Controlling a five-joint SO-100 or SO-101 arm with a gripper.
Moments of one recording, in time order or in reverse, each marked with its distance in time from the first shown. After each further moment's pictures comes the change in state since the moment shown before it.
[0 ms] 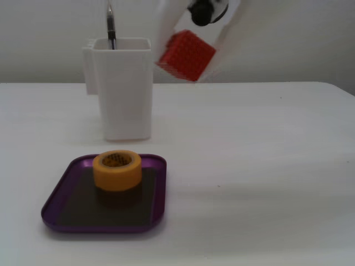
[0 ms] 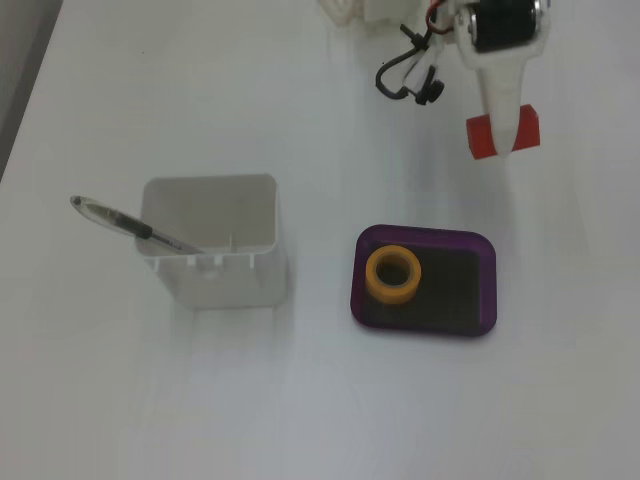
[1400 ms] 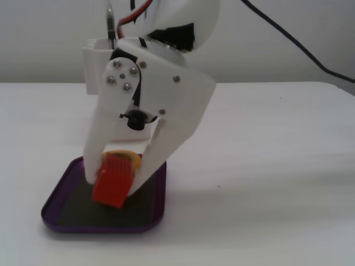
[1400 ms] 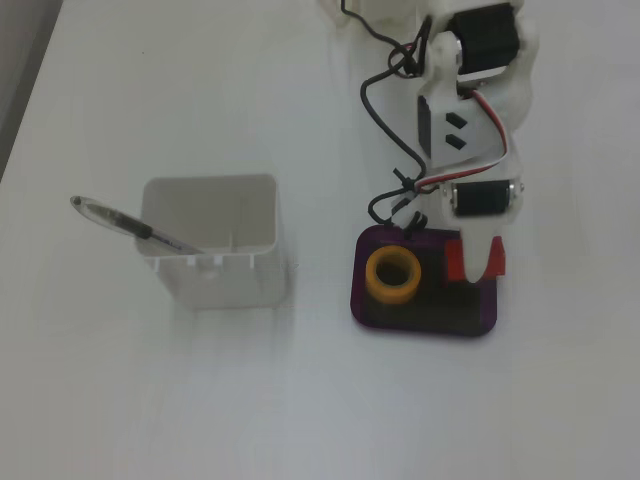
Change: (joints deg) arm 4.0 -34.2 -17.1 -7.7 -0.1
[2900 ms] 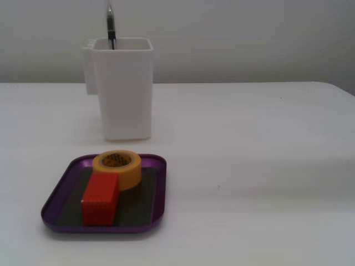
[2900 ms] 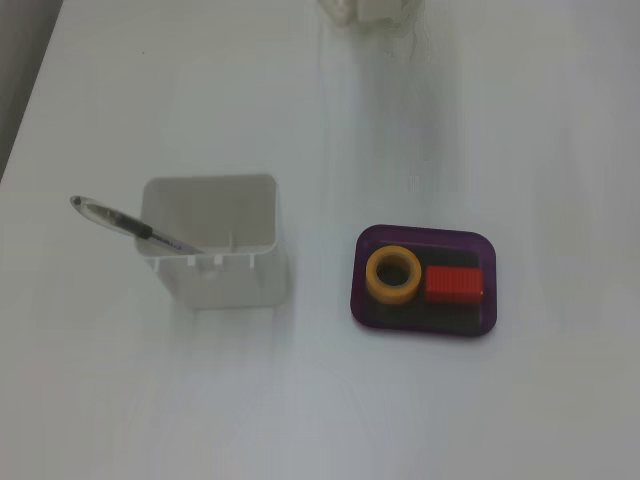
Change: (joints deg) arm 5.2 60.3 0.2 45.9 -0.2
